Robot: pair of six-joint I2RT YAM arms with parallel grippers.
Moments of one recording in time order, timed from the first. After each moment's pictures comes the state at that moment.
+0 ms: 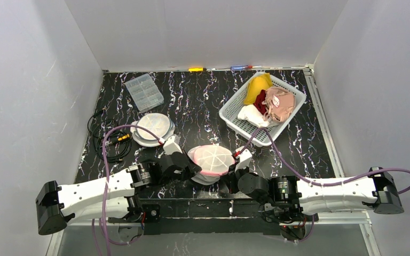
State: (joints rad) left arm -1.17 0.91 0.61 -0.44 -0.39 -1.30; right arm 1.53 0.86 0.49 -0.20 0.62 0.73
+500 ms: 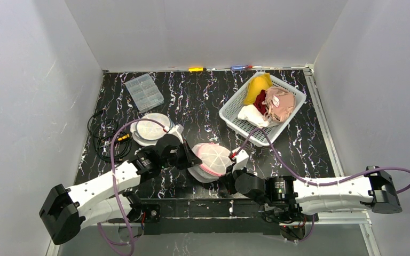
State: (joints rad) left arm -0.85 0.99 0.58 -0.24 0.05 -1.01; right arm 1.53 0.90 0.49 -0.20 0.61 0.72
